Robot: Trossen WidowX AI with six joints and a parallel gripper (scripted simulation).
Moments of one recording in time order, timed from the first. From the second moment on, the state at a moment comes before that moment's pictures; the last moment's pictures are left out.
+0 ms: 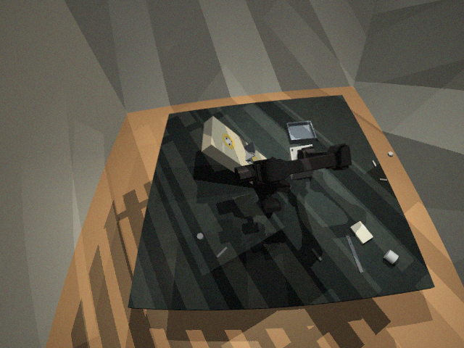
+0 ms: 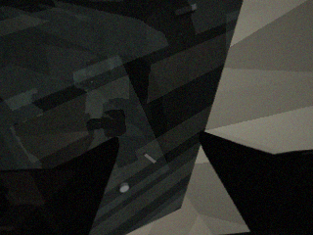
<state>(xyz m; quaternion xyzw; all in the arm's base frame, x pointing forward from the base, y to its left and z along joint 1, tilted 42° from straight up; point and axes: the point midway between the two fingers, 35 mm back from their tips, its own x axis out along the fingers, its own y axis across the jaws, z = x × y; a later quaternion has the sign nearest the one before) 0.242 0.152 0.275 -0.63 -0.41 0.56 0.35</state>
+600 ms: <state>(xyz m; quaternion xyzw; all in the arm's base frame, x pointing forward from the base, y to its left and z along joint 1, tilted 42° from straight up) 0.308 0.031 0.217 -0.47 -0.04 0.53 0.71</state>
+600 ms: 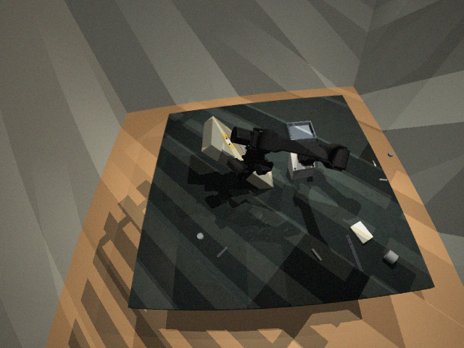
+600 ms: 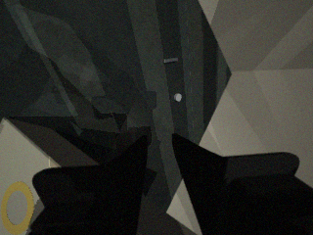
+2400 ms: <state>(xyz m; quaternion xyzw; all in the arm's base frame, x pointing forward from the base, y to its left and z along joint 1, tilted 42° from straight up) 0.317 -0.135 0.124 0.02 0.25 0.19 0.95</state>
